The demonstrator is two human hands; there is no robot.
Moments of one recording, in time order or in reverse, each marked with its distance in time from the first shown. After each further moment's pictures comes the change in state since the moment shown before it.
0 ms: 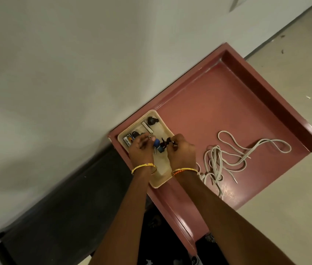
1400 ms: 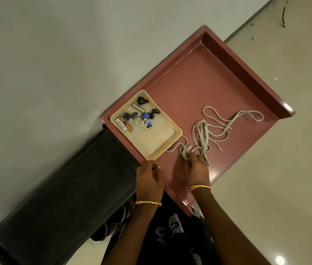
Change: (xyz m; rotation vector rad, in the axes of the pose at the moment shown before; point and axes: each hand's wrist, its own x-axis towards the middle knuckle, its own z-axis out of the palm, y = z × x) left_hand -0.110 -0.075 -0.058 0.538 -0.231 0.318; right_hand -0.102 0.095 -0.023 -0.255 -0.020 0.142
